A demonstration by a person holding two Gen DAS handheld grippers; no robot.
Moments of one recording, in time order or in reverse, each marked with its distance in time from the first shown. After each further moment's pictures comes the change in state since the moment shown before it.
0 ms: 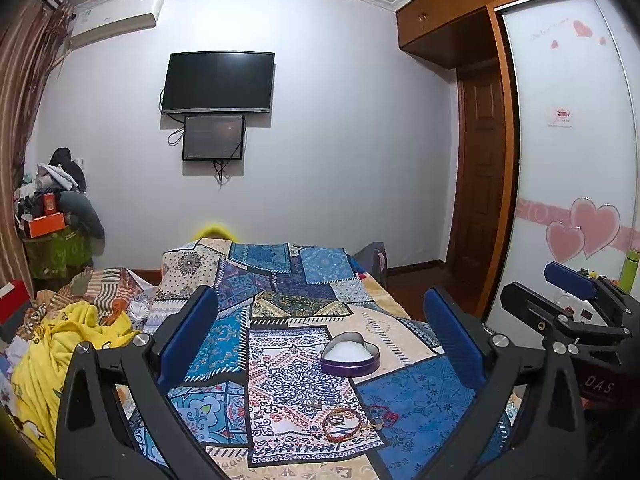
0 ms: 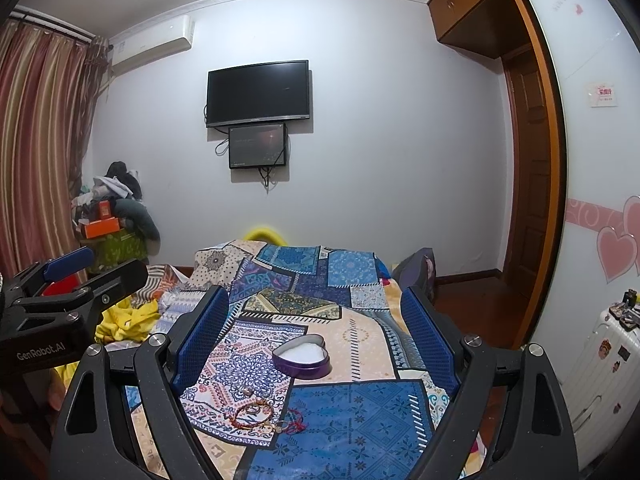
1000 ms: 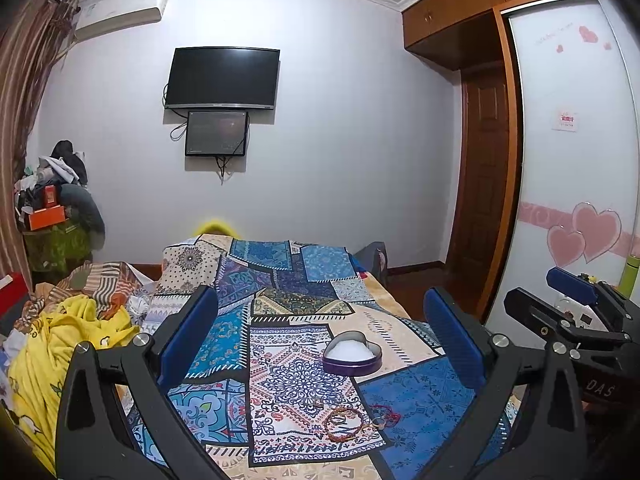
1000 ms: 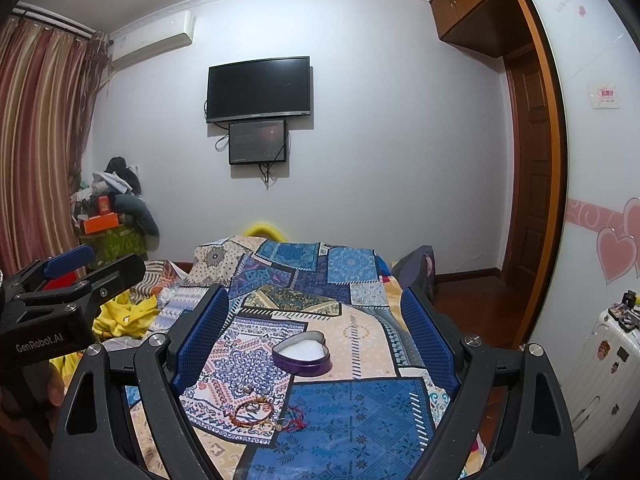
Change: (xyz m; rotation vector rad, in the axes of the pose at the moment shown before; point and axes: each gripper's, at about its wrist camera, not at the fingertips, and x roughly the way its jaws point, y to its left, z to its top) left arm 0.004 0.008 -0.006 -0.024 0.003 0.002; right arm 0.003 0.002 -0.004 -0.006 0.013 -0.001
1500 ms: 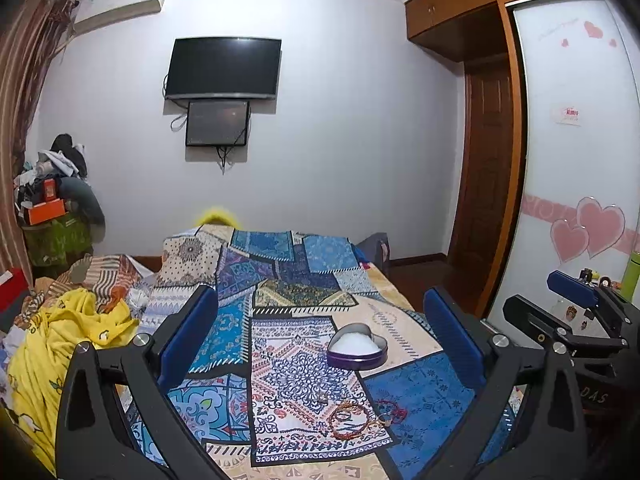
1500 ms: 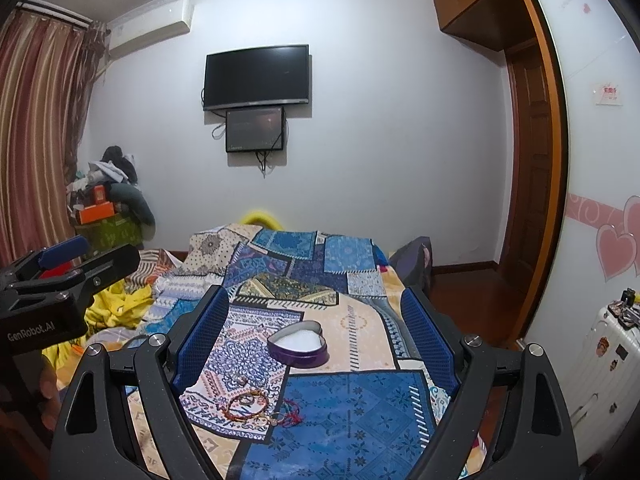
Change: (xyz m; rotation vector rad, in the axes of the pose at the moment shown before) left arm 0.018 0.006 -0.005 -0.006 0.046 0.008; right arm 0.015 0.000 -0.006 -0.015 0.059 -0.016
